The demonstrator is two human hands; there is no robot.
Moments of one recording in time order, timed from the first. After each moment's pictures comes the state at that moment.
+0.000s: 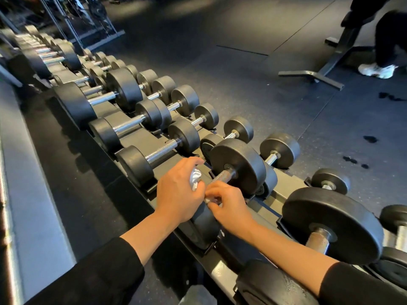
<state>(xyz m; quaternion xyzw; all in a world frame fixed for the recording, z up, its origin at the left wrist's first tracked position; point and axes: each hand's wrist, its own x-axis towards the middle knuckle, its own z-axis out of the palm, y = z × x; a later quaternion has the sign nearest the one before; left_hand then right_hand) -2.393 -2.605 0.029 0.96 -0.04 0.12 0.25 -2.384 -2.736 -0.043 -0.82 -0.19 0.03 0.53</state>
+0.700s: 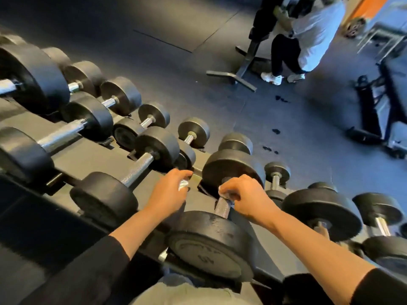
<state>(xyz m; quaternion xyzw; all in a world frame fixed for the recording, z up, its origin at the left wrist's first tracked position) -2.272 -2.522 -0.048 0.91 -0.13 -0.14 0.36 -2.333 -2.714 0.008 -0.97 -0.05 0.13 0.18</state>
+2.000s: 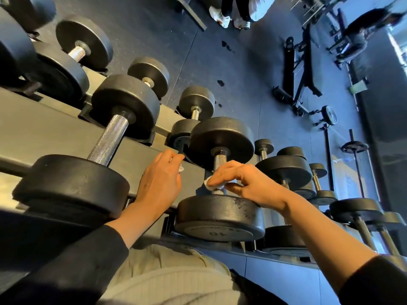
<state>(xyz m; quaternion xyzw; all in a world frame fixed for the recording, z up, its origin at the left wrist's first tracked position) -2.280 -2.508 -0.106 0.85 -0.29 -0.07 0.42 -2.345 -2.687 0.029 -0.91 0.05 0.29 0.29</state>
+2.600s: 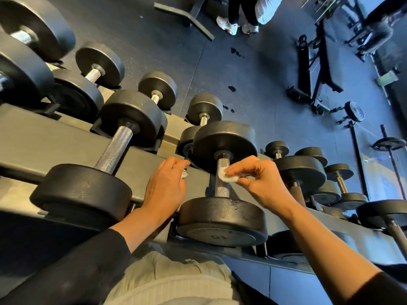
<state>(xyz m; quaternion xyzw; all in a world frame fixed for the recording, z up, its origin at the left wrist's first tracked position) -2.284 -2.509 -0.096 0.86 -0.28 -0.09 0.42 -2.363 -2.696 0.018 -0.91 0.16 0.04 0.38</state>
